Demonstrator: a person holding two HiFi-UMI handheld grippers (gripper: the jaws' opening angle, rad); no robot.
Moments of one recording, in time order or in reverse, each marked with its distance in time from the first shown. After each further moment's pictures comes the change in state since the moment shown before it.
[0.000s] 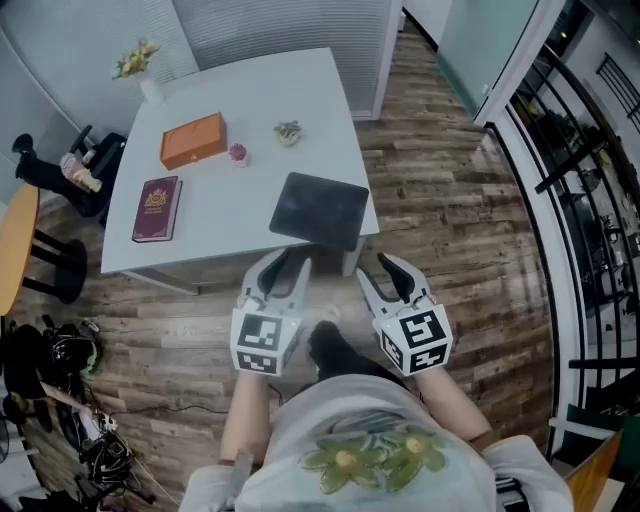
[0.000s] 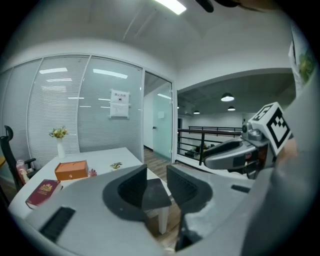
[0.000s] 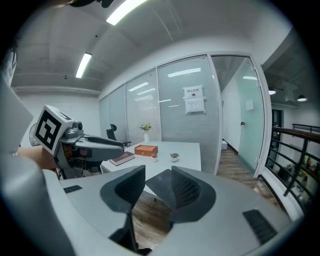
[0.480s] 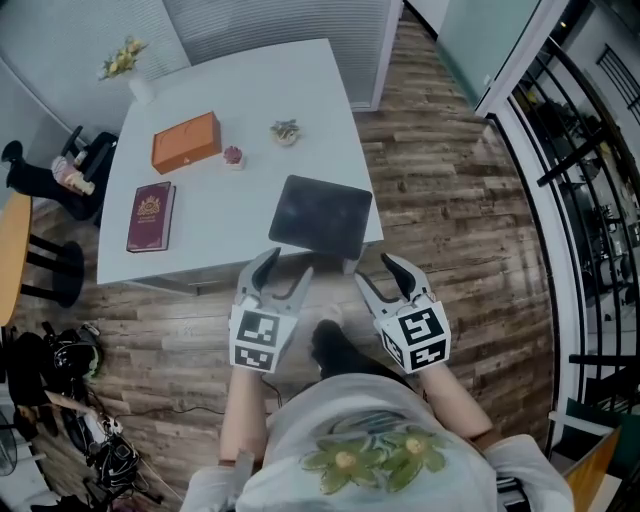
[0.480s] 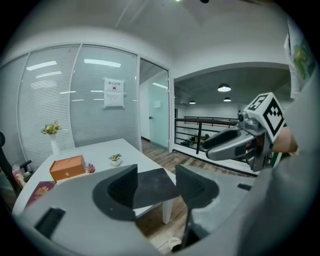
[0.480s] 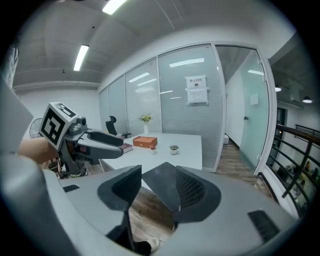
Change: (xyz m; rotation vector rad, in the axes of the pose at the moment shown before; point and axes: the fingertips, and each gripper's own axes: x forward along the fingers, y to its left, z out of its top) left arm 0.041 0.033 -0.030 0.043 0.124 -0.060; right arm 0.046 -0.018 -0.016 -0.018 0.107 0.019
